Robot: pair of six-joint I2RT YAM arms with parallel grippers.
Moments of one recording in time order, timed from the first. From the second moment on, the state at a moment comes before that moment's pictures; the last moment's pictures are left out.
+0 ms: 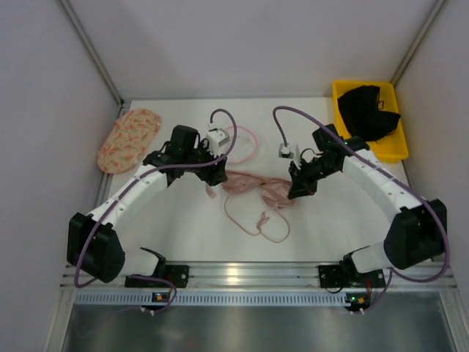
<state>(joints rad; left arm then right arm) -0.43 1.34 1.06 -0.50 0.45 0.19 0.34 1.38 1.15 -1.04 -0.80 -0.70</state>
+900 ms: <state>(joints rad) -0.20 1.46 0.99 -0.54 0.43 0.07 0.45 1.94 1.31 -0.94 -0.79 -0.48</state>
